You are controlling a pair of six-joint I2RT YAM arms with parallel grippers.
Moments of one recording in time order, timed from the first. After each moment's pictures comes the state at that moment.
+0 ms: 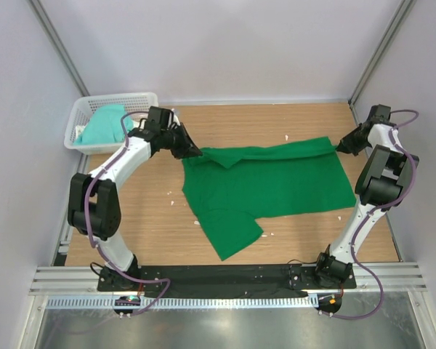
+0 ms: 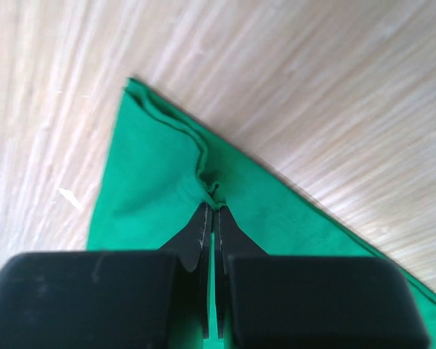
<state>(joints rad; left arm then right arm) -0.30 1.73 1.36 -0.46 0.47 -0.72 -0.41 2.08 1.62 -0.61 -0.19 0.59</state>
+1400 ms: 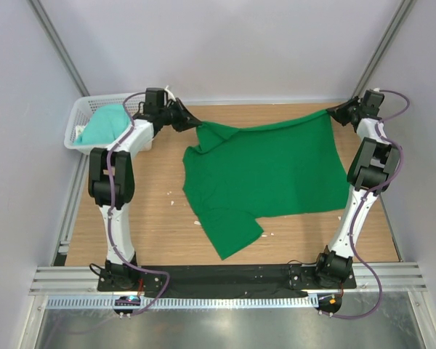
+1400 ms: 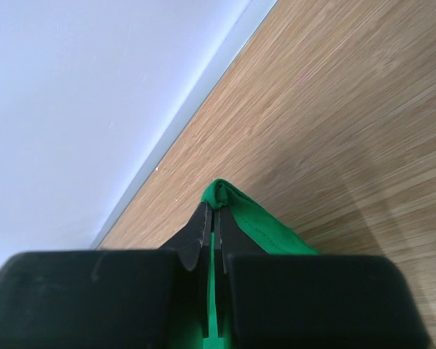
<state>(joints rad) -0.18 2.10 1.70 -0.20 0.58 -0.79 -0.36 2.40 1.96 -0.11 -0.45 0.82</state>
